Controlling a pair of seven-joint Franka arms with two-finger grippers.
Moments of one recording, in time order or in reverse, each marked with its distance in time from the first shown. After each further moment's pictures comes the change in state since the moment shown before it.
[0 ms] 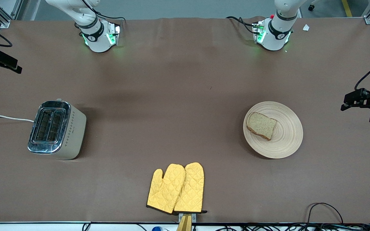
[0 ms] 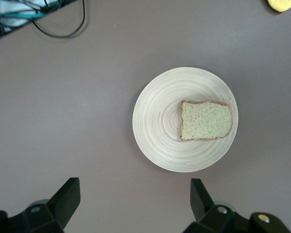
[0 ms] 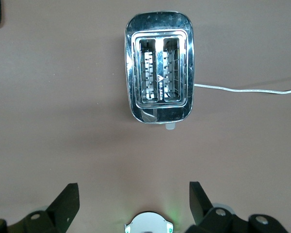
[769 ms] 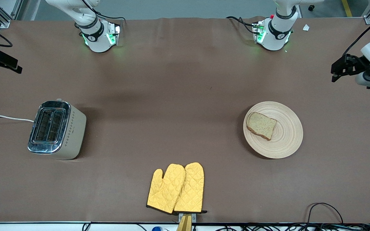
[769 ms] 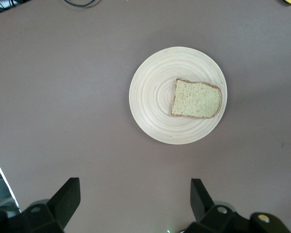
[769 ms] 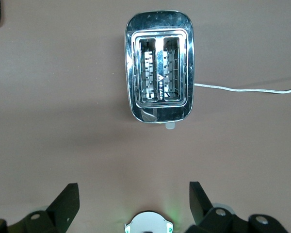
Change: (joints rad) left arm -0.691 -0.218 0.695 -0.044 -0.068 -0.150 -0.169; right arm 0.000 0.000 0.001 0.000 0.000 -0.001 0.000
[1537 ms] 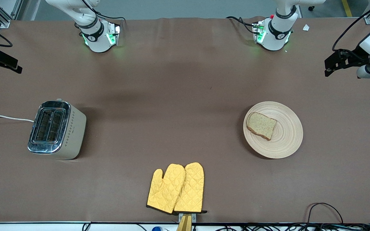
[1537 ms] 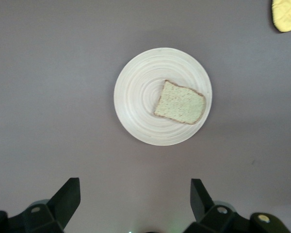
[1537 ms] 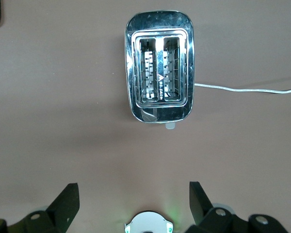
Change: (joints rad) left arm -0.062 -0.103 0.055 -0.152 -0.080 0.071 -0.204; right arm 0.000 0.000 0.001 0.000 0.000 0.000 0.000
